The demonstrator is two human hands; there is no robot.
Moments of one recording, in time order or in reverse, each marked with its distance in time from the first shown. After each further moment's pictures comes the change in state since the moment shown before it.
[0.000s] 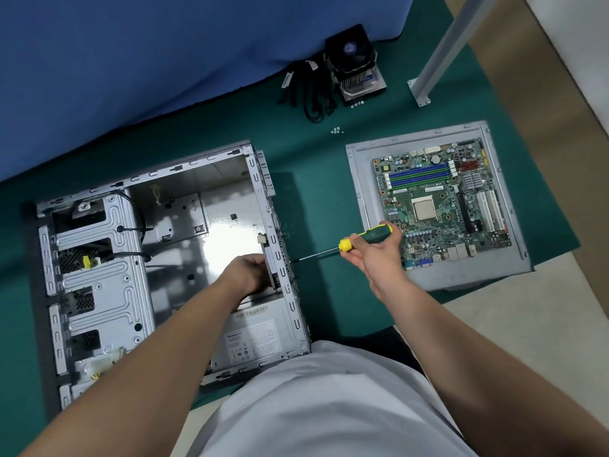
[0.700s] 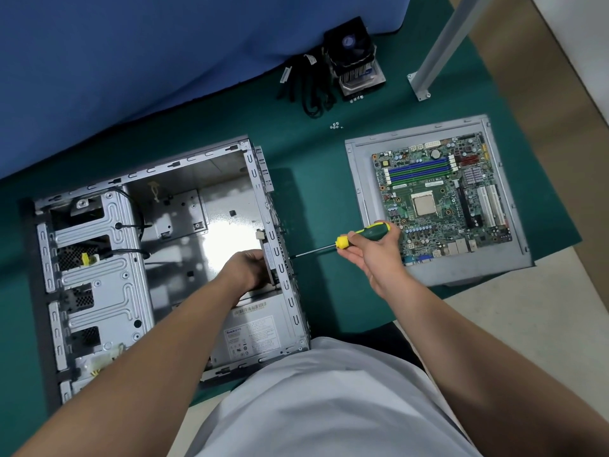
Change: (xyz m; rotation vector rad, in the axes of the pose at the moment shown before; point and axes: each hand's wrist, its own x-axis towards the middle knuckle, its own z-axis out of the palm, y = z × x) left_hand 0.015 0.000 0.003 -0.272 0.105 -0.110; right_hand -0.004 -0.003 0.000 -0.019 -0.034 0.054
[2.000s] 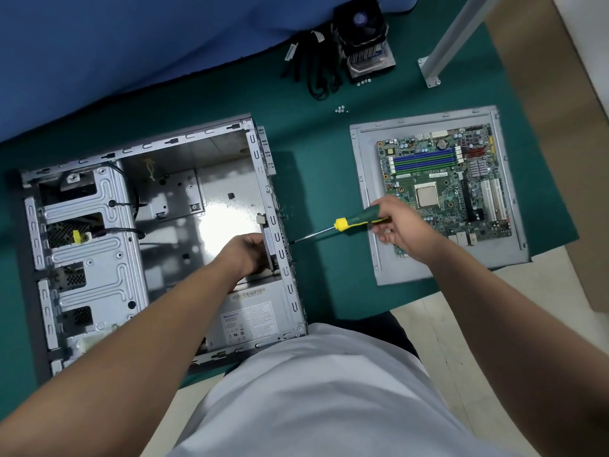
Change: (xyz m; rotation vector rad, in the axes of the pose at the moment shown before) left_hand 0.001 -0.003 -0.001 -0.370 -0.108 -0.087; right_hand 0.020 -0.066 -0.014 -0.771 -0.075 0.143
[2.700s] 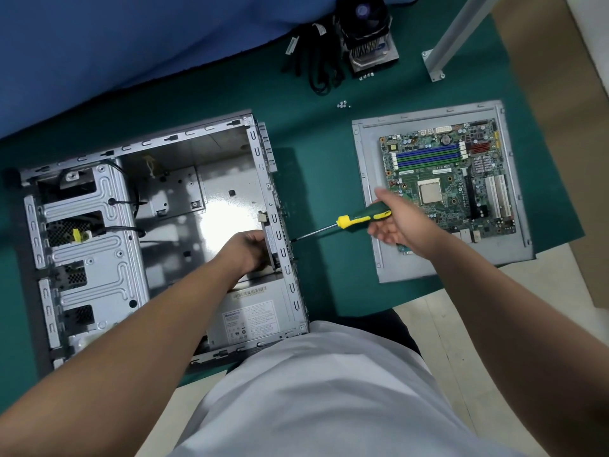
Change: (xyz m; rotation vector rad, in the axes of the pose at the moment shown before) left_hand -0.014 0.007 0.006 0.187 -0.018 0.032; right_hand -0.005 0.005 -0.006 0.052 -0.117 -0.054
